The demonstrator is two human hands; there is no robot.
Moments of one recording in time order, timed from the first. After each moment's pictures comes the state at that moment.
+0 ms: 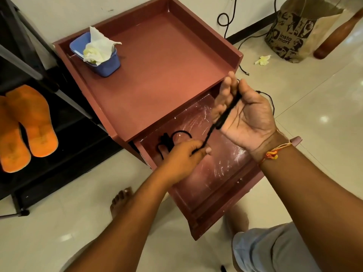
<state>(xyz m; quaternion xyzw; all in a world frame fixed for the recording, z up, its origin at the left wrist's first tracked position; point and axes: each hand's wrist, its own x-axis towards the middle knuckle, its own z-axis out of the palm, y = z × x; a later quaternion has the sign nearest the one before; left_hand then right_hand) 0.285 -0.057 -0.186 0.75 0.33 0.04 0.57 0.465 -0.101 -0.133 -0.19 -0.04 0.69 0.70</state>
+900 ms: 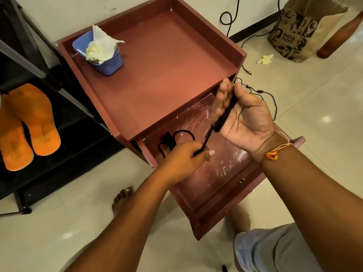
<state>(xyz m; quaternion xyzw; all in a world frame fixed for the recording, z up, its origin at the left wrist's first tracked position) 0.277 -0.056 -0.178 0.76 0.33 0.00 0.55 0.459 -0.099 -0.135 -0.21 -0.05 0.71 0.67</state>
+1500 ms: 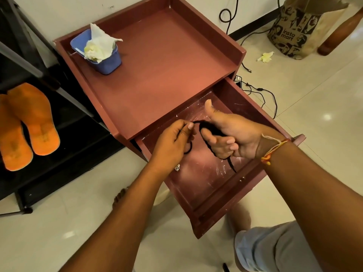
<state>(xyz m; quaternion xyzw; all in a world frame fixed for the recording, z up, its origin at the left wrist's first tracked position) 0.276 -0.041 -0.176 0.68 0.37 0.21 0.60 0.448 -0.106 -0.129 -0.50 -0.24 0.76 0.33</state>
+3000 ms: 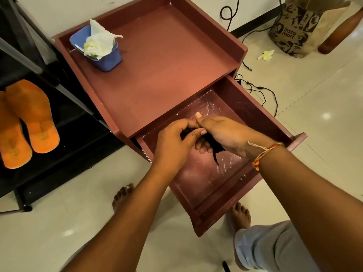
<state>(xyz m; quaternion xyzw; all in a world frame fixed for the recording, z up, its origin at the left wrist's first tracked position) 0.277 -0.051 -0.169 0.70 0.39 0.25 0.55 0.426 -0.100 -0.140 -0.67 -0.30 0.60 0.31</state>
